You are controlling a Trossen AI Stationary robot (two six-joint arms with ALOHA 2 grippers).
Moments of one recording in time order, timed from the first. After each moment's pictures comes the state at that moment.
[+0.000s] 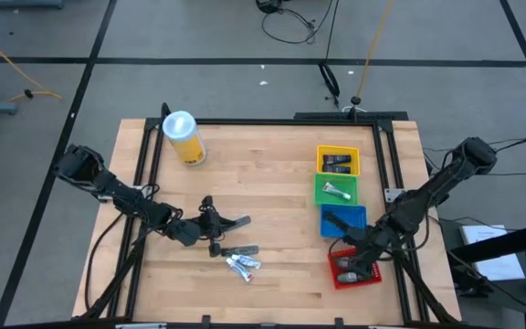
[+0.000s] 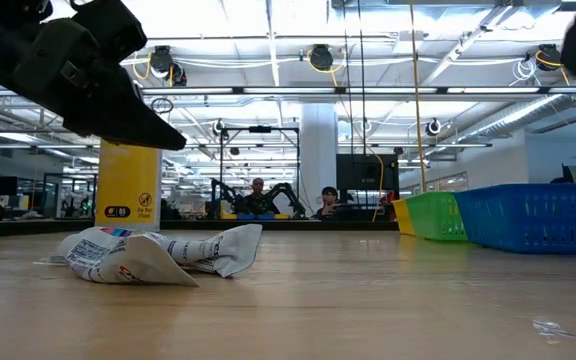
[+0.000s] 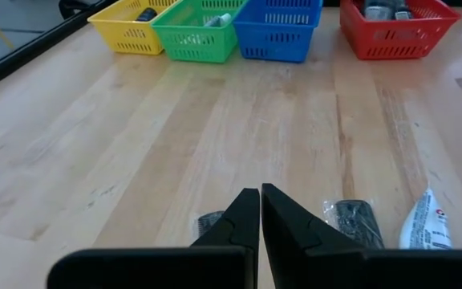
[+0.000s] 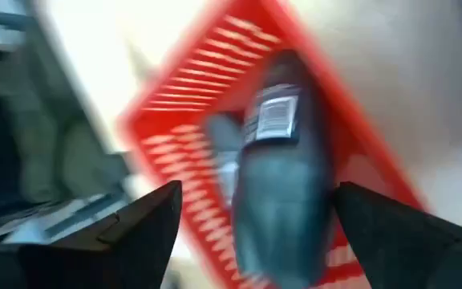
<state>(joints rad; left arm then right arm) -0.48 1.42 0.45 0.45 -0.61 -0.30 0.70 1.13 0.63 -0.55 -0.16 1.27</state>
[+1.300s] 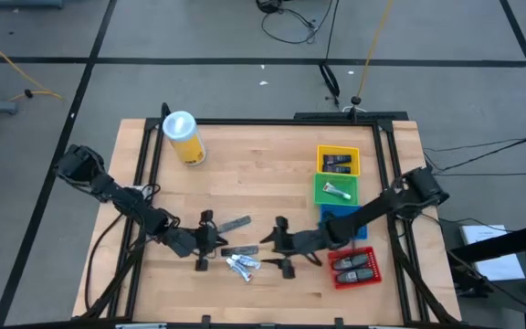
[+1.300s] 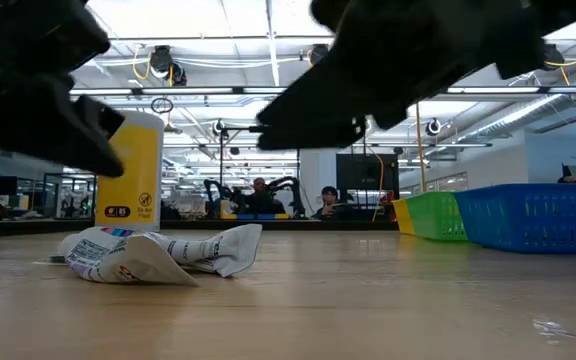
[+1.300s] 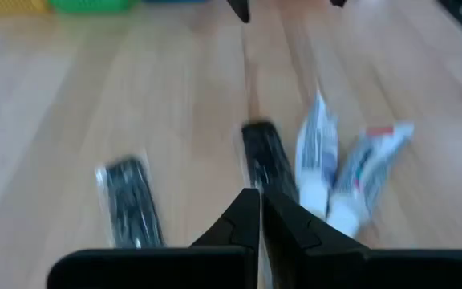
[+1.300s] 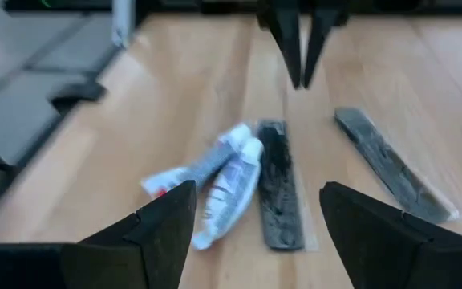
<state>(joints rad) -0.58 1.42 0.45 0.33 -0.44 -0.30 0.40 1.86 0.91 0.53 0.21 0.18</state>
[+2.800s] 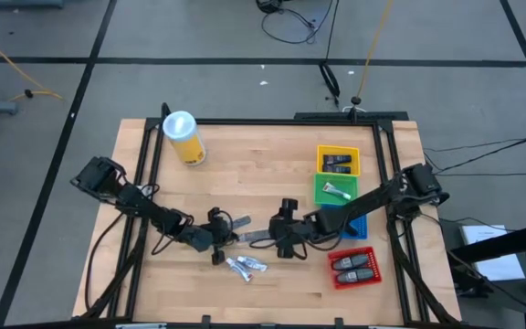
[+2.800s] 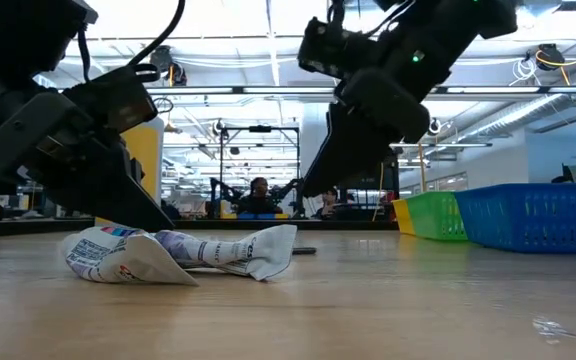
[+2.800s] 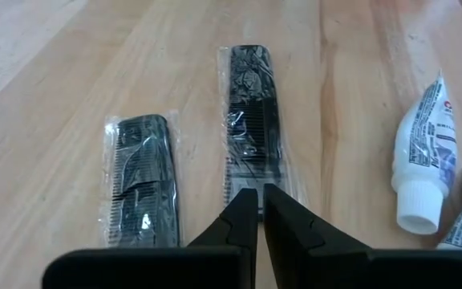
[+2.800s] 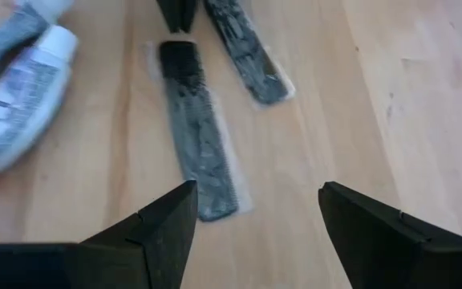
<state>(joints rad) -0.46 1.68 0.46 0.55 -0.41 -0.48 0.32 1.84 1.11 -0.17 0.42 0.20</state>
